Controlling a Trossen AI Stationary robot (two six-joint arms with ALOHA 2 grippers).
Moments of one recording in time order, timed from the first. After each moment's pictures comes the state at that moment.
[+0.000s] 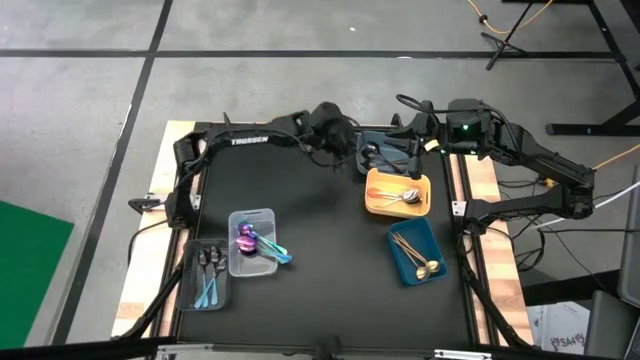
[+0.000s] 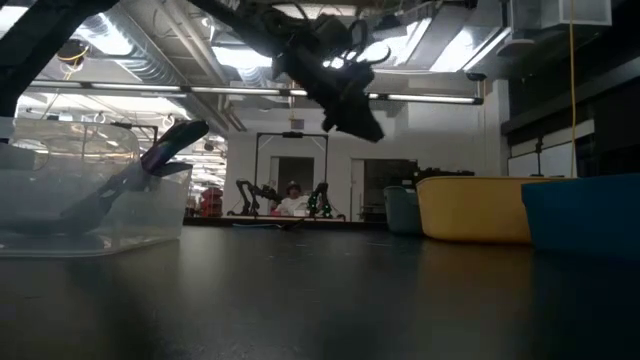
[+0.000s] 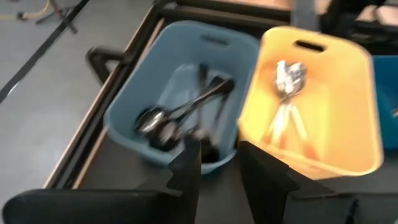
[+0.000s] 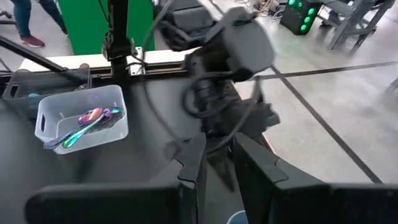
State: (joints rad) left arm 0.41 2.01 1.66 -0.29 0.15 0.09; right arm -0.30 1.07 1.36 -0.68 -0.03 -0.11
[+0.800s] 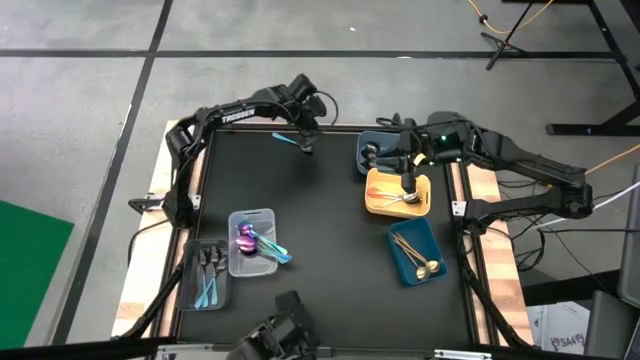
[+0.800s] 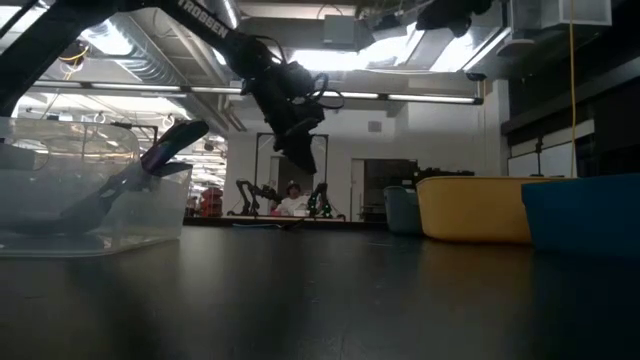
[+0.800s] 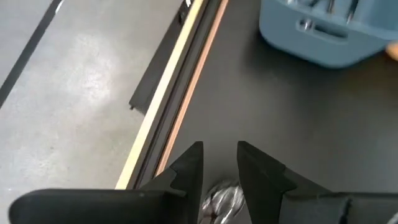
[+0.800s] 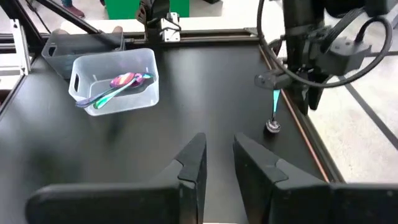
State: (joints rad) left arm 0.69 2.01 1.66 -0.58 0.14 0.30; right arm -0.30 1.07 1.20 -0.63 -0.18 -0.14
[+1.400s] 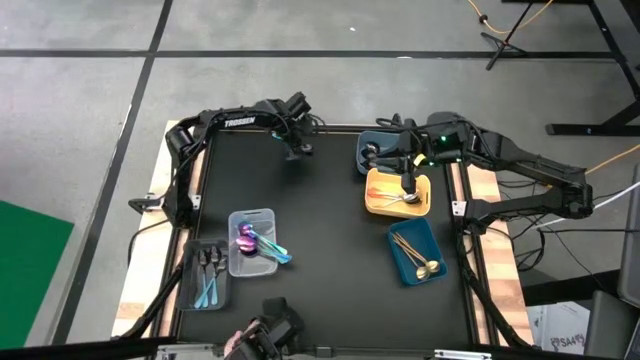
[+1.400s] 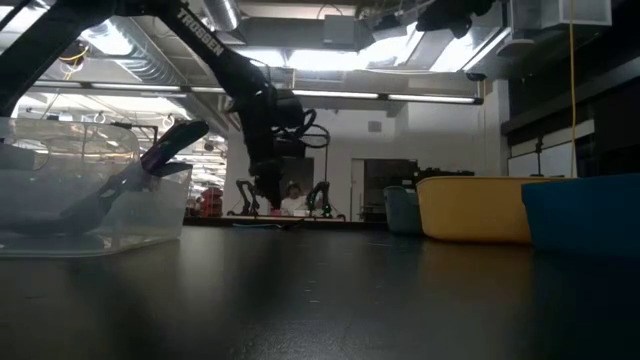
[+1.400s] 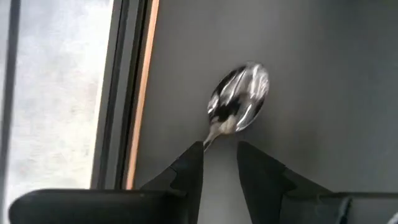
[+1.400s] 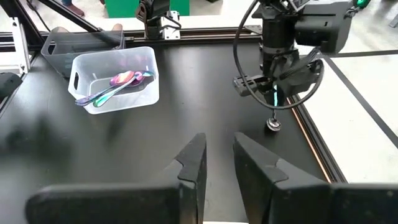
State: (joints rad) left arm 0.70 2.01 1.47 -0.64 0.01 0.54; right arm -0.30 1.07 1.19 -0.63 -0.18 -0.14
